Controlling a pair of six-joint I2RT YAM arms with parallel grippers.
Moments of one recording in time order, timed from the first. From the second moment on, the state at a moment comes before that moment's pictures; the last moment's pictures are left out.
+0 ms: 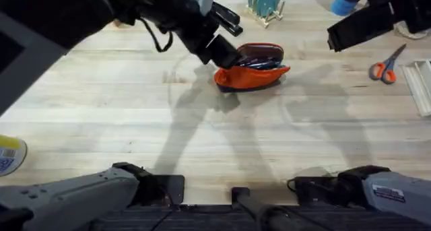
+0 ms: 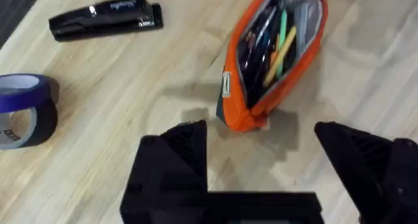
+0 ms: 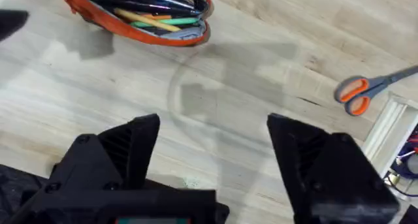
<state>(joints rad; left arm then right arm) -0.37 1.39 1.32 -0.89 0.34 0.48 0.20 1.35 1.75 -1.55 0.02 -0.16</state>
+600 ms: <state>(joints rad) -0.28 1.30 1.32 -1.11 0.33 0.59 0.20 1.35 1.75 -1.55 0.02 -0.16</state>
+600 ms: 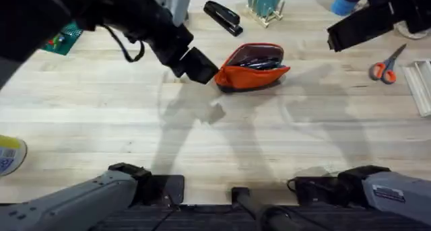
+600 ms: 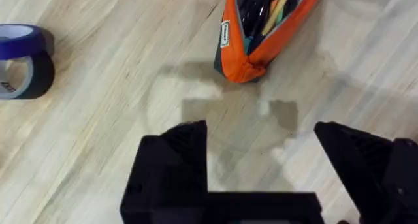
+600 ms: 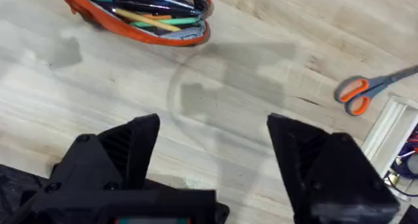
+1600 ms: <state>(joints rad) -0.05 0.98 0.83 -0.80 0.65 0.64 0.20 1.35 1.75 -1.55 0.02 -0.16</state>
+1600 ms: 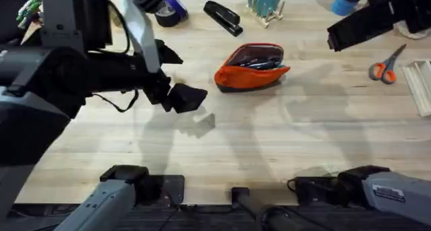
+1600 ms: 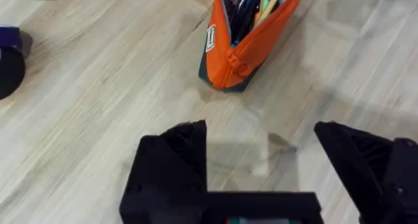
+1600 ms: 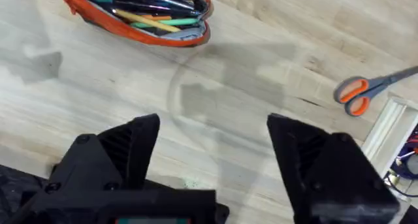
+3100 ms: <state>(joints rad) 0.06 1.00 0.78 -0.74 0.71 1.02 0.31 1.39 1.75 -1.50 -0.22 -0.07</state>
